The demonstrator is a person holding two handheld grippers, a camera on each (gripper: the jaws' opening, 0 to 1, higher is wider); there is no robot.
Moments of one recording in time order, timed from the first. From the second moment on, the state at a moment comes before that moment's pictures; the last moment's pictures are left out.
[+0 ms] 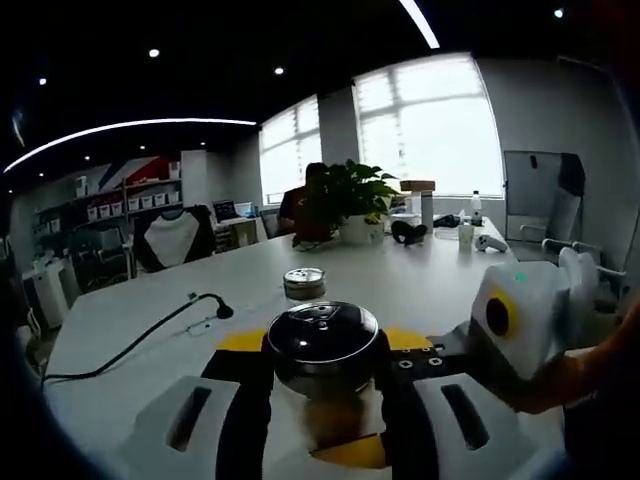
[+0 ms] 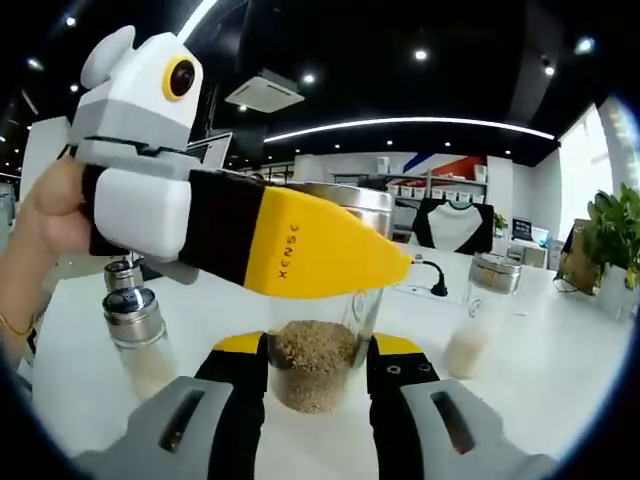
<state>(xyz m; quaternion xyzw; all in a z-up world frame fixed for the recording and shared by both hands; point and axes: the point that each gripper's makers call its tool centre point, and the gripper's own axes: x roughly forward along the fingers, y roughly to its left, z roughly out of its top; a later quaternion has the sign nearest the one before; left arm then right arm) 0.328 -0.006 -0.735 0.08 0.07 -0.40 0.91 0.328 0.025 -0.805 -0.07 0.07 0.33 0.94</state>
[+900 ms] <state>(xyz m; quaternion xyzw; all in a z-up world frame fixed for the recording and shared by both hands) 0.292 -0.003 -0.756 0.06 0.08 -0.41 0.91 0.284 0.025 -0.824 -0.07 0.09 0.35 0.93</state>
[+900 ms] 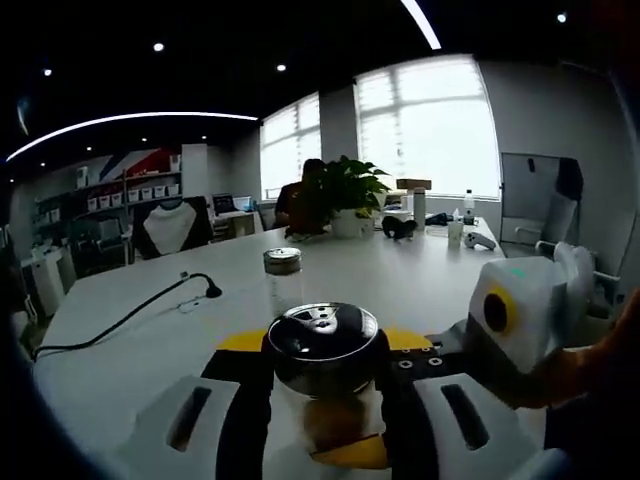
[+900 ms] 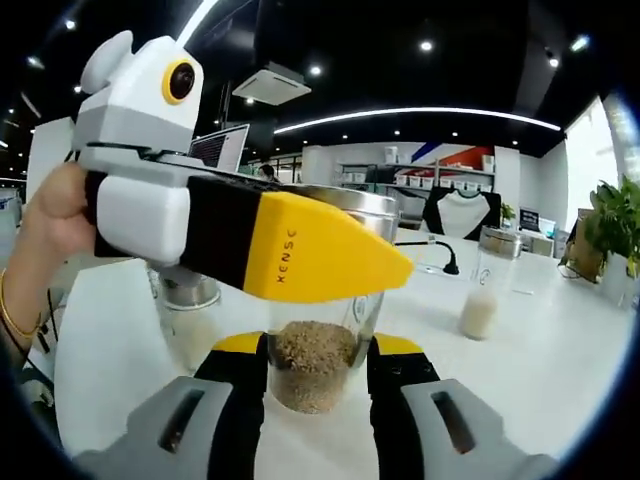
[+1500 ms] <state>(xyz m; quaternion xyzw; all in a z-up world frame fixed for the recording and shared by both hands) 0.277 -0.005 -0.757 0.06 0.07 -0.41 0.91 0.268 0.026 -0.824 -0.07 0.09 0.36 0.93</state>
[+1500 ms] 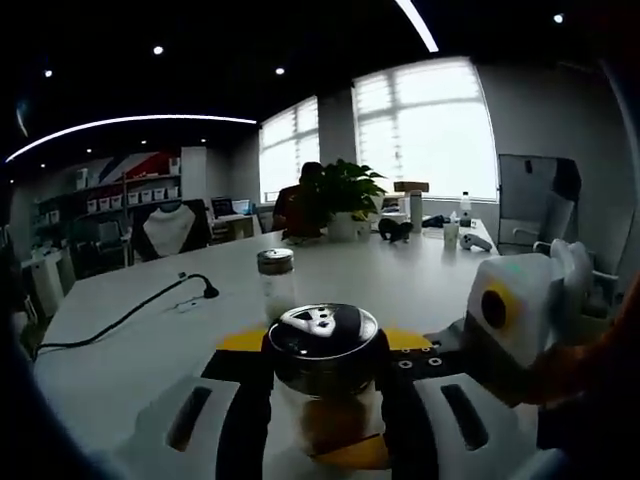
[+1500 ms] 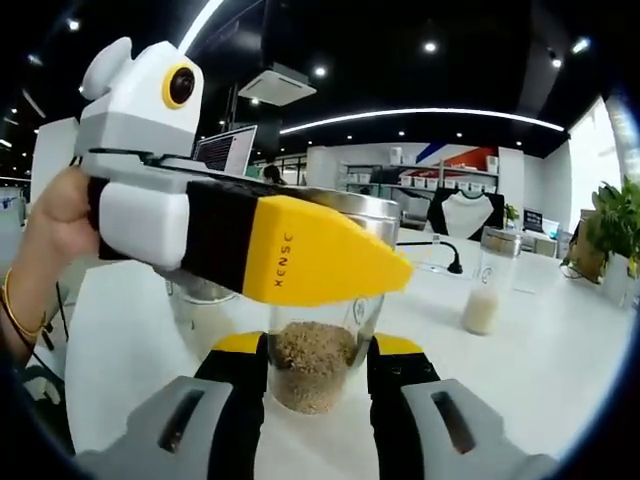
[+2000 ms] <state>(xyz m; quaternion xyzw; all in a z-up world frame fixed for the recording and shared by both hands) 0.268 -0.006 -0.768 0.05 0.08 -0.41 0.91 0.257 0.022 -0.835 -0.09 0.10 0.35 0.93</state>
